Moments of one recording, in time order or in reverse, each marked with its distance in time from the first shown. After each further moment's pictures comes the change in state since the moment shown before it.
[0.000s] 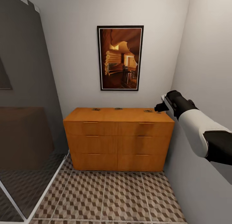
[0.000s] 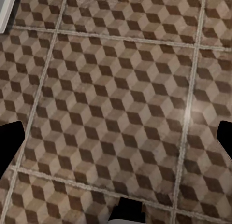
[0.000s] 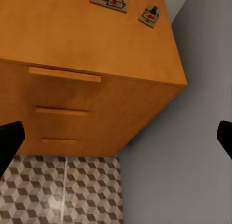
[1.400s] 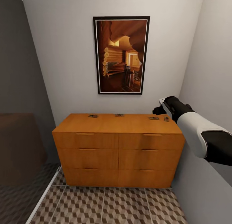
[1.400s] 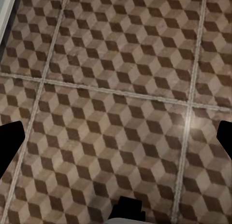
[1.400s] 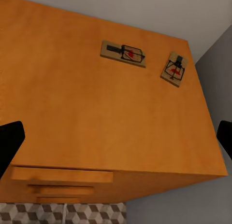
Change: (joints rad) left arm 0.000 0.000 -0.002 0.004 0.000 0.000 -0.001; right arm 0.006 0.007 0.000 0.104 -0.005 -0.142 -0.001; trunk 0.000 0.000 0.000
